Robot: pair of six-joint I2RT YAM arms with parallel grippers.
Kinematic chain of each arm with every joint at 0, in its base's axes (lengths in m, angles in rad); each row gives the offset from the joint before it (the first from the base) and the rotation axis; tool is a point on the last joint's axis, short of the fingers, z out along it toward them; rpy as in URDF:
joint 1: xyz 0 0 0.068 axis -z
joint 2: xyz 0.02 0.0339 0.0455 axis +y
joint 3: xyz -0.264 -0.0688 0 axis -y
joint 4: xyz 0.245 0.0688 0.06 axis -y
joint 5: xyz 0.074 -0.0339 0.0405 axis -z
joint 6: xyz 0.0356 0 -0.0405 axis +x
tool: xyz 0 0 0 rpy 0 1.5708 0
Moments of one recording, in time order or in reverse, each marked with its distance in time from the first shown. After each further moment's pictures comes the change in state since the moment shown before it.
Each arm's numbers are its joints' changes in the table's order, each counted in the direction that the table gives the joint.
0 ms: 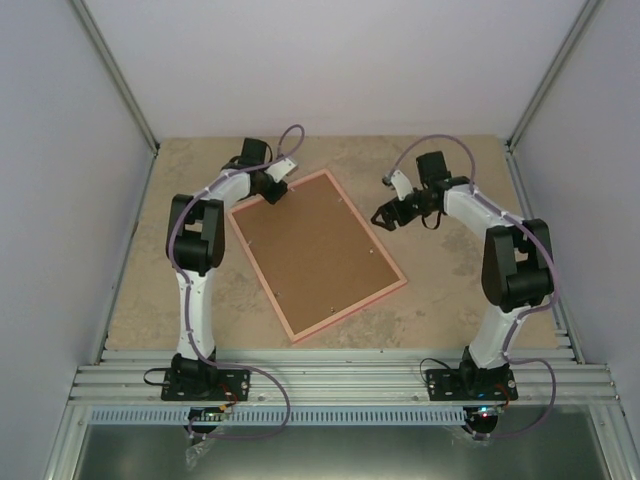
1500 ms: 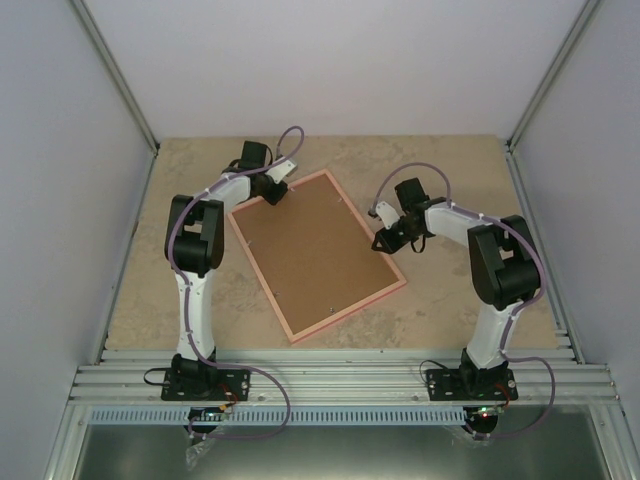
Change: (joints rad) left arm 0.007 -0.023 -0.064 0.091 -0.015 -0.042; right arm -0.113 0.029 -0.200 0.053 0.142 0.013
